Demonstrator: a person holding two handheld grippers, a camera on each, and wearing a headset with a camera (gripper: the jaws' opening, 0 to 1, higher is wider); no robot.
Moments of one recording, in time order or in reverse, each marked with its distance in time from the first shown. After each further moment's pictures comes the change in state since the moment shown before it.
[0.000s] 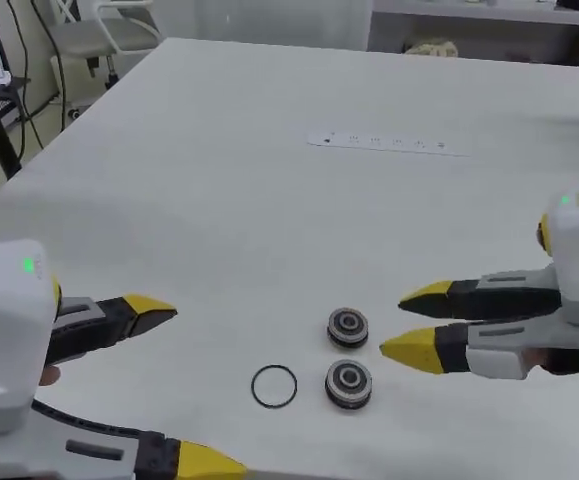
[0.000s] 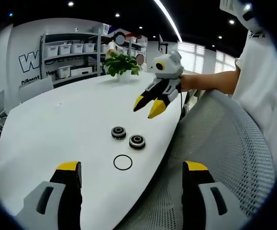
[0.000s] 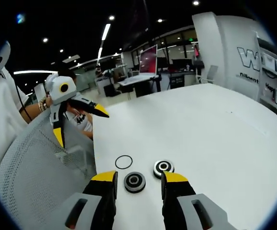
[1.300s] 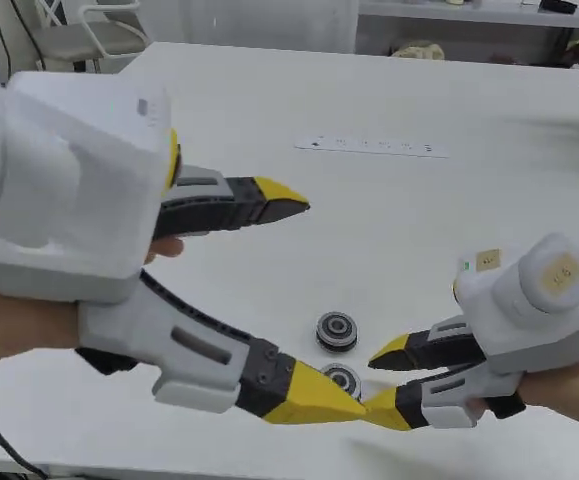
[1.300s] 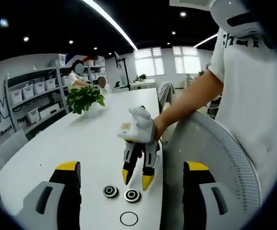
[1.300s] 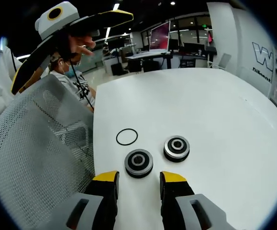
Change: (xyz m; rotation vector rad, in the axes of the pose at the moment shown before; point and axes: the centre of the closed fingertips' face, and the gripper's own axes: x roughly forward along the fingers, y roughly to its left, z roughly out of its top) left arm 0.037 -0.043 0.125 0.361 -0.163 -0.243; right arm 0.029 0.002 -0.043 -0.054 0.139 0.038
